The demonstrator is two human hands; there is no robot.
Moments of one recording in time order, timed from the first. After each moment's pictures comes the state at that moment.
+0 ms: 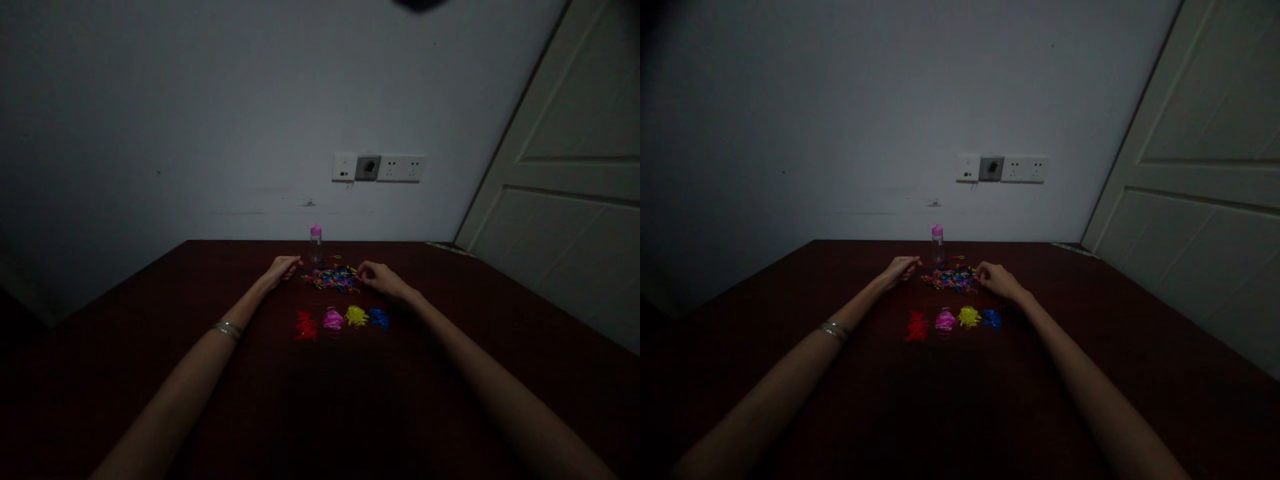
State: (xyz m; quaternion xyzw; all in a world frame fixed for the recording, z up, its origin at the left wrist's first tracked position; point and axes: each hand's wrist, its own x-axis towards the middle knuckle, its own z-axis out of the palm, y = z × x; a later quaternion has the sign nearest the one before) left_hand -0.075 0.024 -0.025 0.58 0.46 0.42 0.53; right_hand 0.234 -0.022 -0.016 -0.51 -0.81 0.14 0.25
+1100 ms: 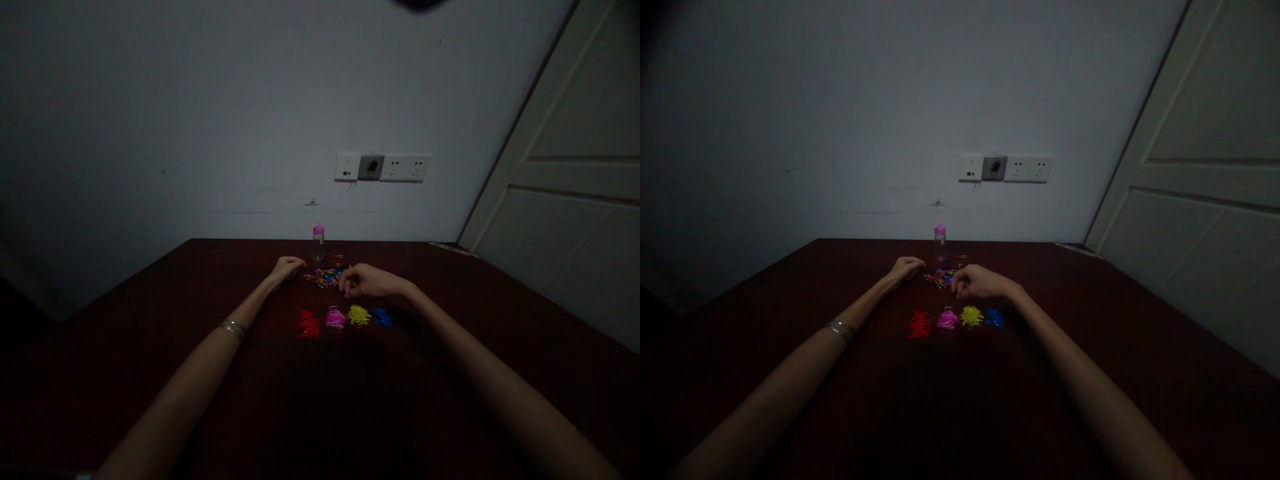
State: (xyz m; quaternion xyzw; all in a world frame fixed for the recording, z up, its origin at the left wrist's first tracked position) left_hand -0.071 0.022 -0.031 0.61 0.49 0.44 0.45; right_hand 0.181 -0.064 0.041 -0.35 -0.87 0.34 0.11
